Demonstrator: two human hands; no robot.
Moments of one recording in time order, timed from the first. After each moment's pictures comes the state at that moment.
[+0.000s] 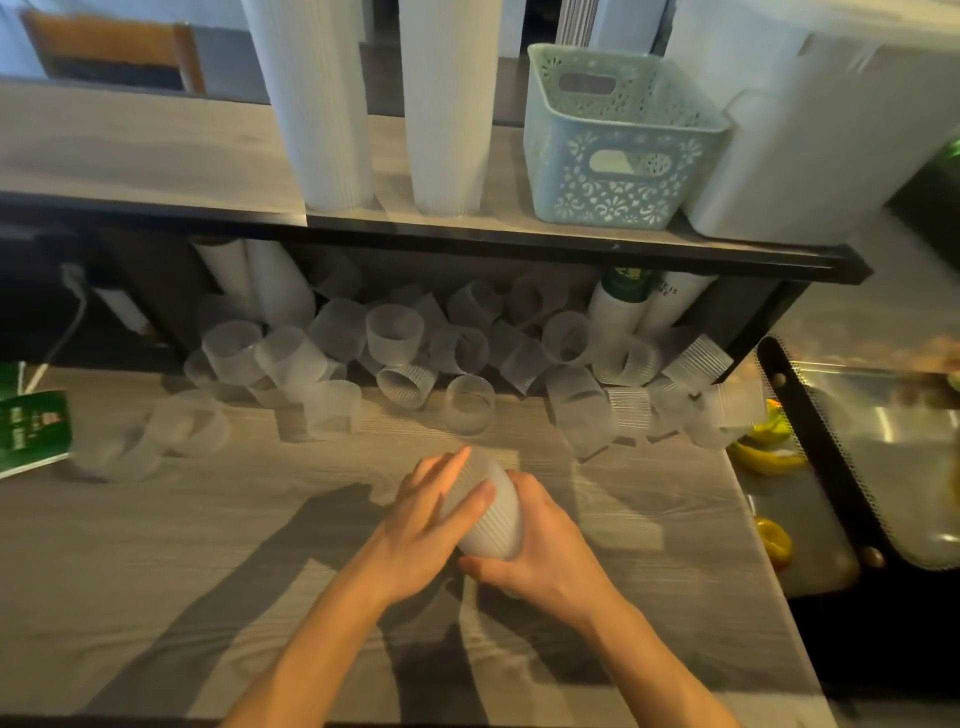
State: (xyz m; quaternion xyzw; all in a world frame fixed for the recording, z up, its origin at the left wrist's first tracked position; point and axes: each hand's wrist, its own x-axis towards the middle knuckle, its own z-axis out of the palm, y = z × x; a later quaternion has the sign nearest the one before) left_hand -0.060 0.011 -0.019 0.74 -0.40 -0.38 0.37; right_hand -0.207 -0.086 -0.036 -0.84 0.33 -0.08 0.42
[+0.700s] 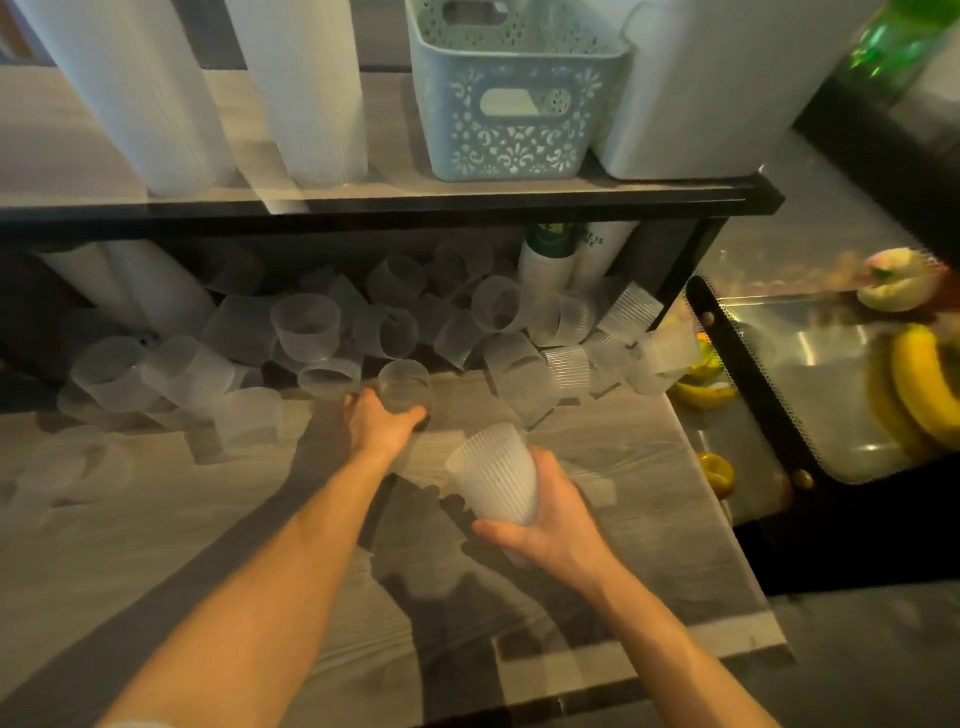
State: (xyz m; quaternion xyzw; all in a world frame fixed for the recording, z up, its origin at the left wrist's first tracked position) left_hand -0.006 -0.128 -0.097 0.89 -0.22 -0.27 0.31; right_hand -0.247 -0.120 -0.058 -0.76 0.46 -0.13 0.44
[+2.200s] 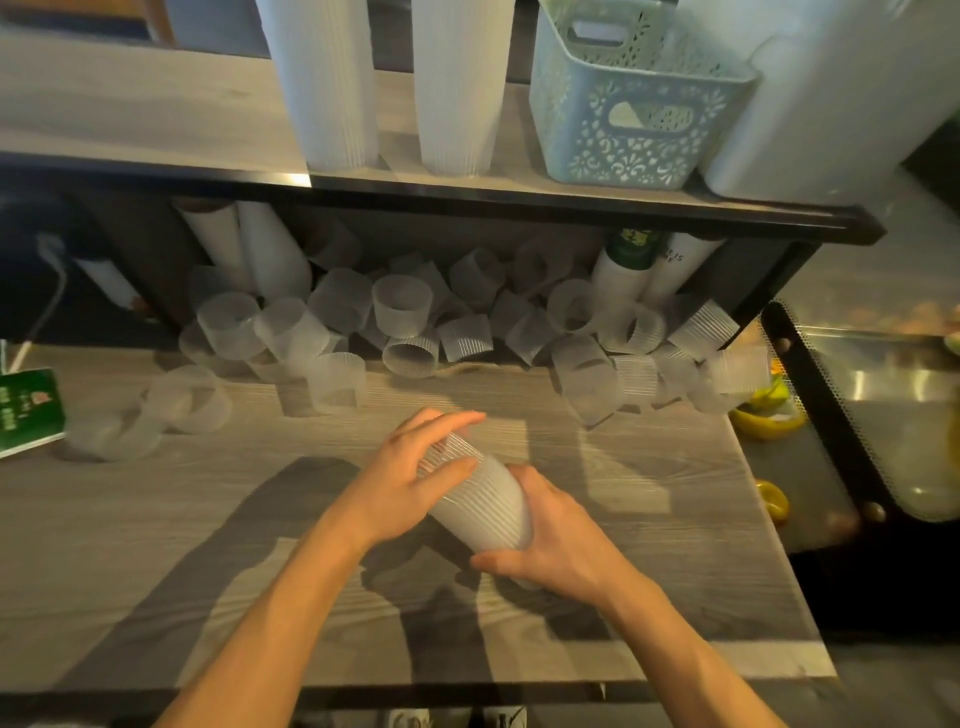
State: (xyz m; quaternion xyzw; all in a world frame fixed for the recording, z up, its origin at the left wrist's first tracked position) left_hand -0.015 0.016 -0.033 0.67 -0.54 -0.31 0.40; right_hand -0.208 -0.074 -0.037 -0.87 0.32 -0.01 0.38
